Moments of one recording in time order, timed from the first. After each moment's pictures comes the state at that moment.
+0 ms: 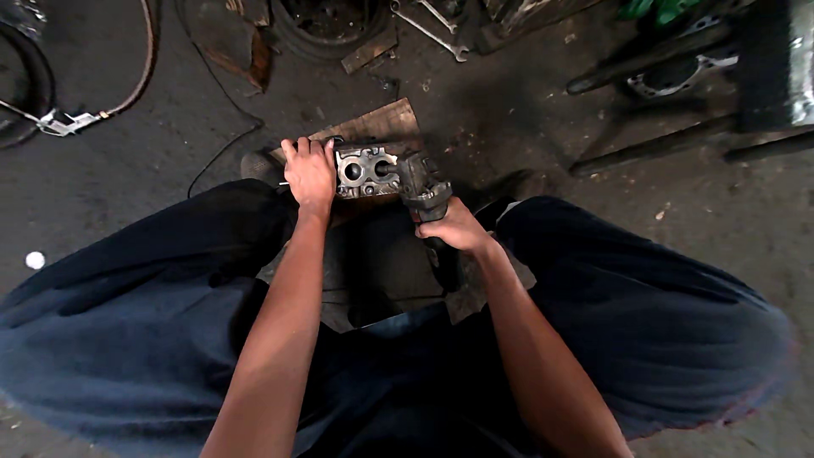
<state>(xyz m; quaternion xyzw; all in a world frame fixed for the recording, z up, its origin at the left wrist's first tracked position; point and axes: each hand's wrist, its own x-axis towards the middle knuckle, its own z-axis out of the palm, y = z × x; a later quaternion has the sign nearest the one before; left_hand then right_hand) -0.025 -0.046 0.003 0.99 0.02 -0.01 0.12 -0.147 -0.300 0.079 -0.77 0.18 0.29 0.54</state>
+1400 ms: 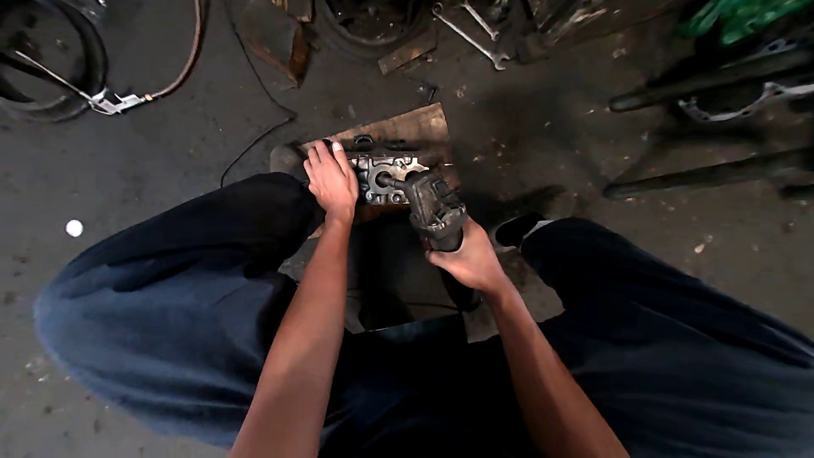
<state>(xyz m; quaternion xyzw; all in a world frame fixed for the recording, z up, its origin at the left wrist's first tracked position) -0.041 -0.038 0.006 0.94 0.21 -0.01 0.27 -0.165 -0.259 0.110 -0.86 0.15 0.26 0.42</state>
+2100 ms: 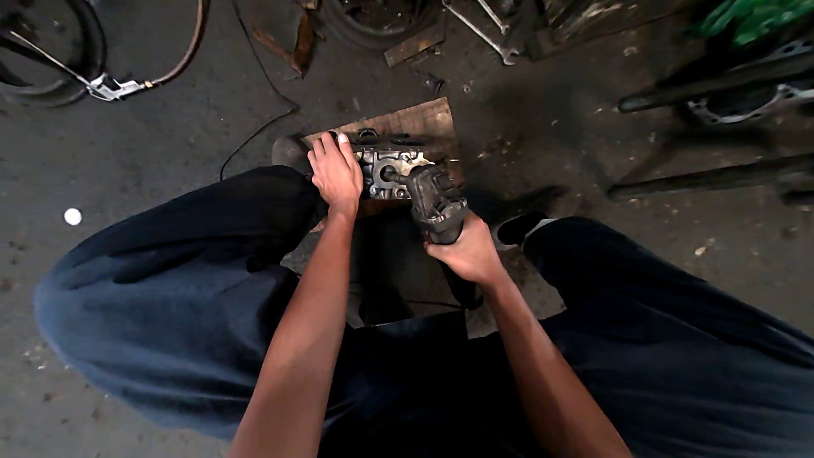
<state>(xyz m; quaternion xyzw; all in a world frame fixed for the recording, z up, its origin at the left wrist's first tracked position) -0.040 -0.038 0.006 0.94 0.21 -0.01 0.27 -0.155 -0.248 0.112 -0.86 0.18 0.28 0.39</state>
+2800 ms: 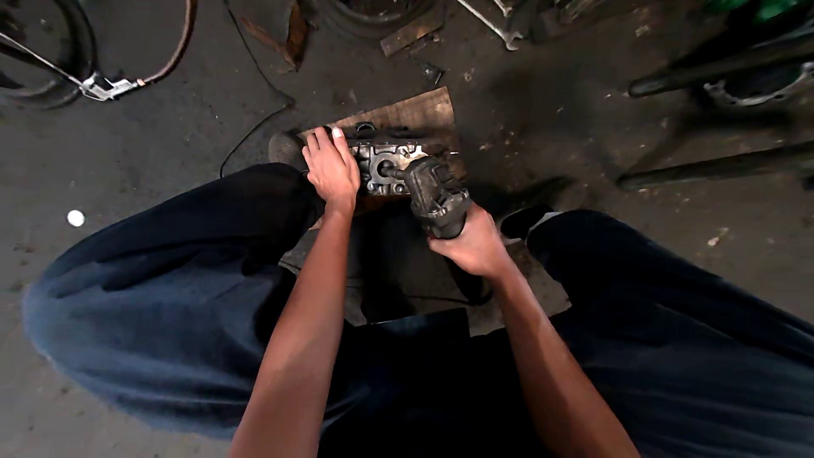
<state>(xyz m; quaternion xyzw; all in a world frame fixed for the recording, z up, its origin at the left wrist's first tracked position) -0.037 -0.039 0.005 0.94 0.21 -0.01 0.26 -0.146 -0.257 0.114 -0.86 0.17 0.30 0.37</state>
